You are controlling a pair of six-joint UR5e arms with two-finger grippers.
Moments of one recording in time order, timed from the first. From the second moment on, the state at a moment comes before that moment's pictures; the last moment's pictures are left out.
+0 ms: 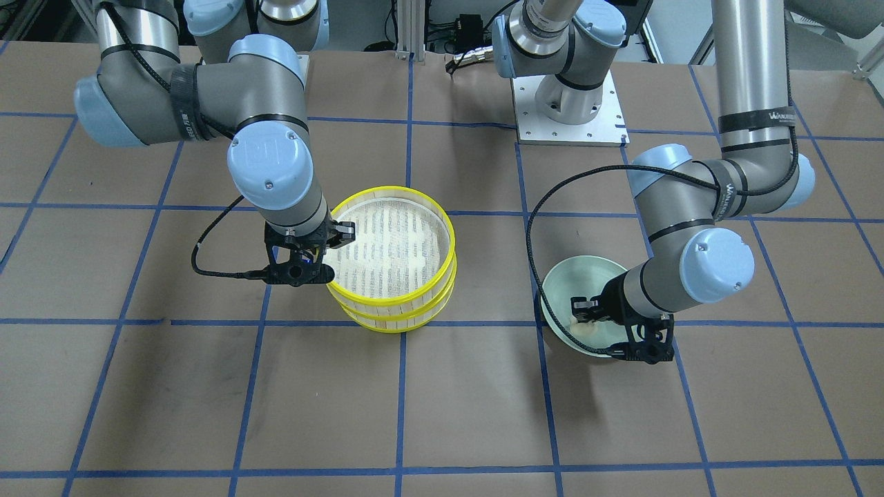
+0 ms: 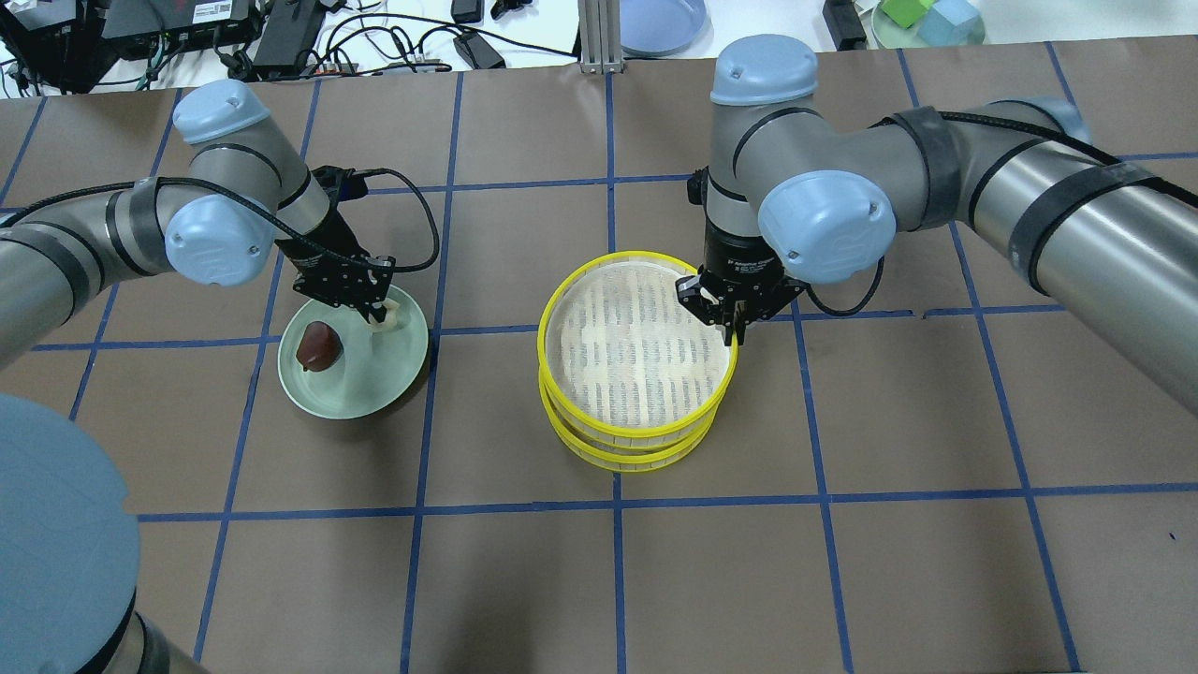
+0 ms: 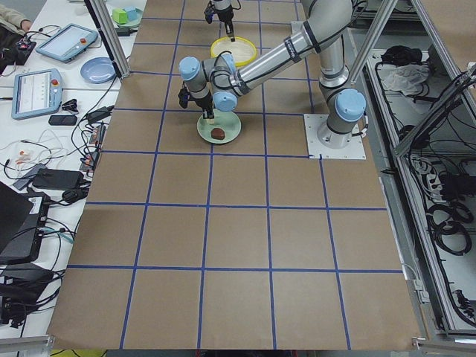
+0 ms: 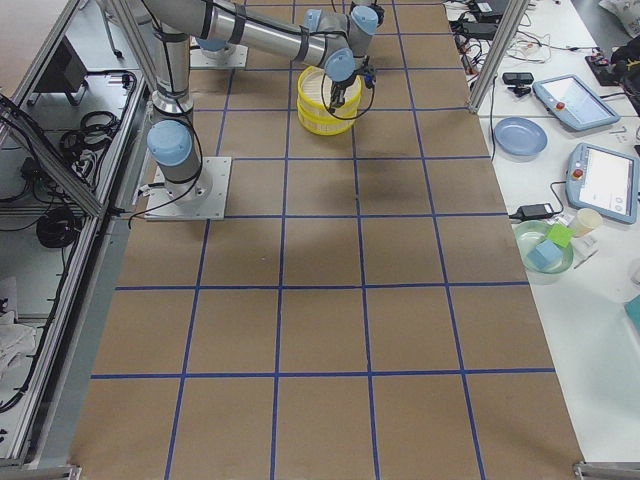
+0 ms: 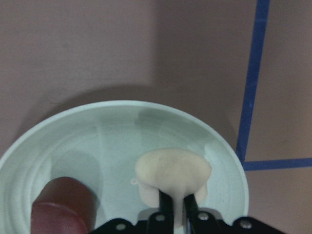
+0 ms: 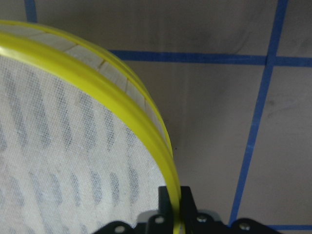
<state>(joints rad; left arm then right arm) -1.39 -1.98 -1.75 -1.17 1.47 0.17 1.76 -1.30 1.69 -1.75 -1.56 0.14</state>
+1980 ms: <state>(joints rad) -1.99 -1.92 -1.70 -1.07 1.39 -0.67 1.31 -1.52 1.56 -1.37 -1.74 -0.41</state>
